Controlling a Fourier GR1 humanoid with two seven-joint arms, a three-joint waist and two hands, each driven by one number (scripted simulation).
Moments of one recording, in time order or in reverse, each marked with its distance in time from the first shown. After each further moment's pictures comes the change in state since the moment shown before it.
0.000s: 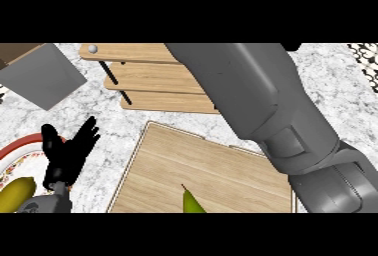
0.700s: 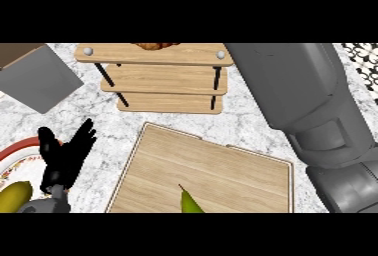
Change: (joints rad) left arm 0.022 -0.005 0.011 -0.019 -0.007 0.012 0.007; right arm 0.039 -0.071 -0.106 -0.137 -0.041 -0.228 -0.002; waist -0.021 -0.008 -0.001
